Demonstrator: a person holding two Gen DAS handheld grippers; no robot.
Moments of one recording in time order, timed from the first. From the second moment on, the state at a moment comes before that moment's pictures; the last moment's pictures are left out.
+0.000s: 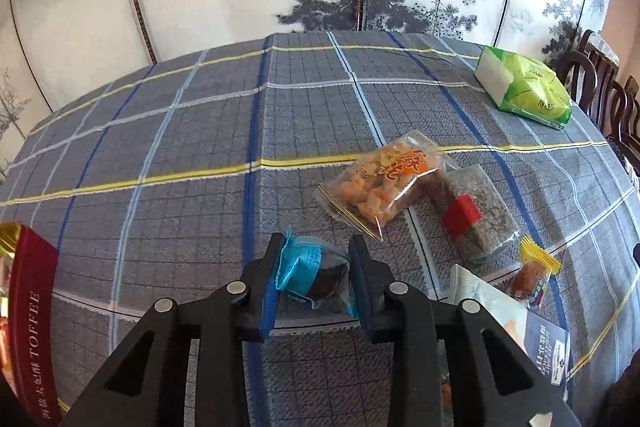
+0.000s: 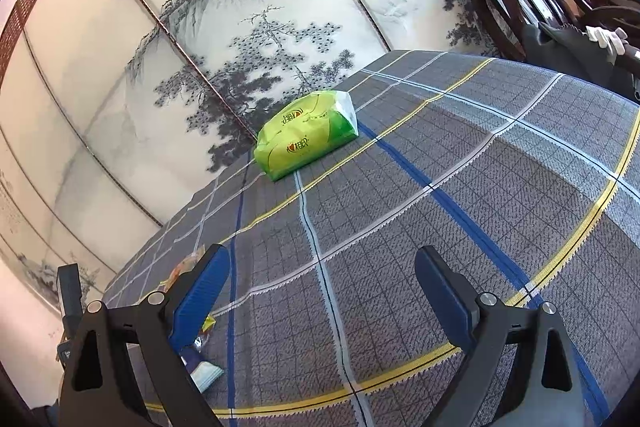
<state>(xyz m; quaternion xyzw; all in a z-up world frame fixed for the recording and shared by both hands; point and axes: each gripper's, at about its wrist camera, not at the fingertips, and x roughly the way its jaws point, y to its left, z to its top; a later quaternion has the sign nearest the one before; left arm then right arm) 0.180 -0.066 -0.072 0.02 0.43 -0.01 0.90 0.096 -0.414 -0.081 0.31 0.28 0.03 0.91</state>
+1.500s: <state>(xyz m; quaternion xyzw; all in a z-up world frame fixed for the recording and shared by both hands) 0.125 0.156 0.035 0.01 0.34 0.17 0.93 0.107 -0.416 -0.093 0.29 0.34 -0.01 0.89</state>
